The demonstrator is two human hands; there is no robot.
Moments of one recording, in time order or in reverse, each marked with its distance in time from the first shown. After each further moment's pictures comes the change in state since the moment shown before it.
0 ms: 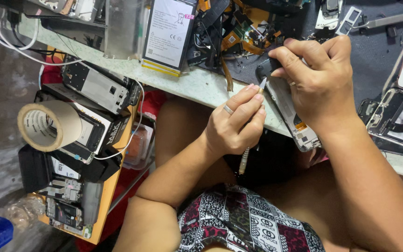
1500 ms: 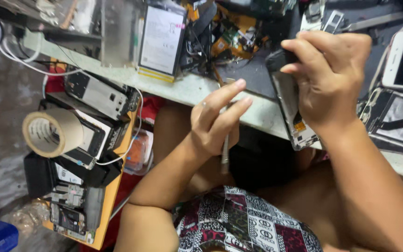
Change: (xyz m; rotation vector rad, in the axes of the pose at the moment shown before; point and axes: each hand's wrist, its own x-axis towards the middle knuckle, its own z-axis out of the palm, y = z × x) left_hand 0.024 0.000 -0.020 -0.056 0.115 -0.117; right_hand -0.007 0.009 -0.021 0.112 0.089 0.106
